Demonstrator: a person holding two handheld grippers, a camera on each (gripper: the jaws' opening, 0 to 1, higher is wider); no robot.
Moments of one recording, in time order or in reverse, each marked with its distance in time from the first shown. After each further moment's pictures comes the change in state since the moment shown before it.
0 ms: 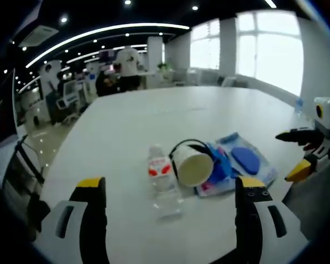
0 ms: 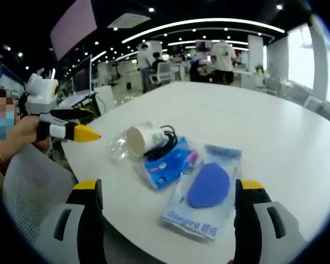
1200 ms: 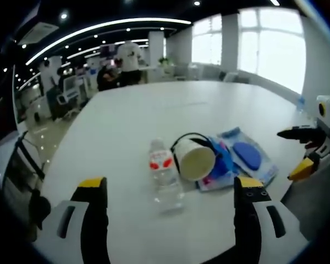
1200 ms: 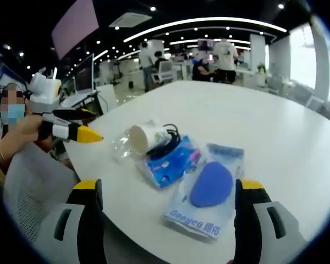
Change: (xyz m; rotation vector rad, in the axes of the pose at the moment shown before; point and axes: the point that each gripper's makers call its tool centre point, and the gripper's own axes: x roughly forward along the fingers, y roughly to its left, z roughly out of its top) left arm 0.000 0.003 -0.009 -0.009 0.046 0.009; right arm 0.001 0.005 -0.002 -0.006 0.010 0.021
